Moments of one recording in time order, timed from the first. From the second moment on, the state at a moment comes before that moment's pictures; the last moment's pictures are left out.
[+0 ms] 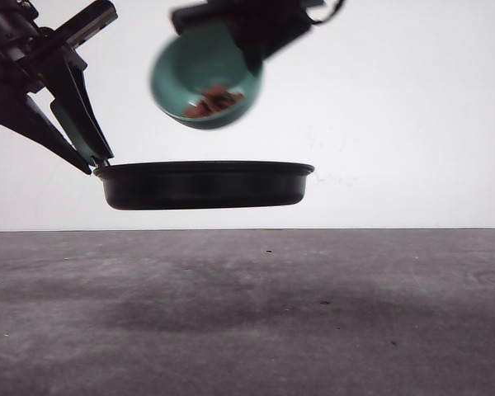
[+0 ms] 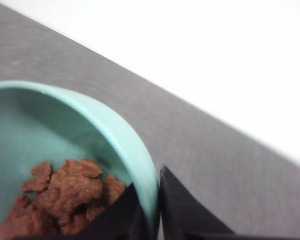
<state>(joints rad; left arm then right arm) -0.31 1.32 1.02 -0.73 0.50 -0.61 0.94 1.55 1.19 0.01 0.68 -0.11</state>
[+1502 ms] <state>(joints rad) -0.21 1.33 1.02 -0.71 0.50 -0.60 0.95 1.55 0.97 0.61 0.49 -0.83</state>
